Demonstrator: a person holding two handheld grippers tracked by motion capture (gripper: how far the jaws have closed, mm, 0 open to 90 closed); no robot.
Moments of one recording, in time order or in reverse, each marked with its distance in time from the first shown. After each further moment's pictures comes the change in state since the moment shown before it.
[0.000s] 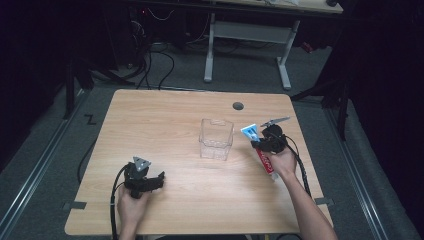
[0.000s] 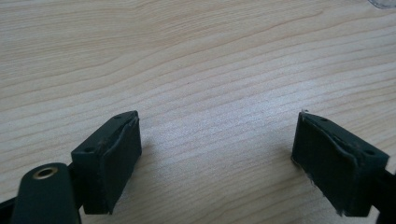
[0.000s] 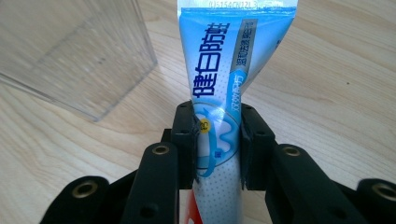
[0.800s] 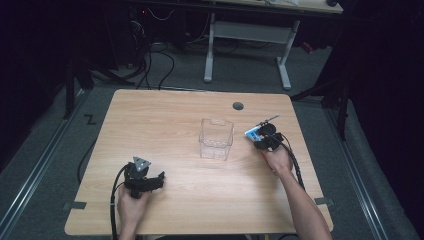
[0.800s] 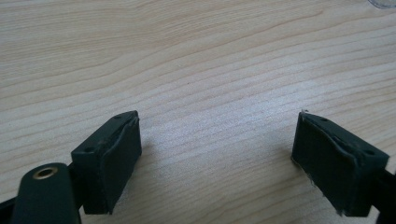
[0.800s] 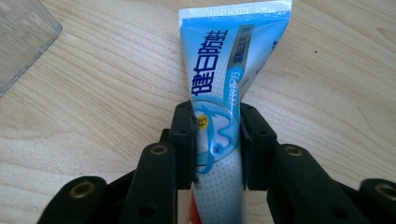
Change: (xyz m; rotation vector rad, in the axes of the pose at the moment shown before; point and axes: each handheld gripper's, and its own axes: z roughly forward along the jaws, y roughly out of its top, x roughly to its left) left arm 0.000 0.000 0.000 0.000 0.000 0.000; right arm -0.013 0.006 0.038 0.175 -0.184 0.013
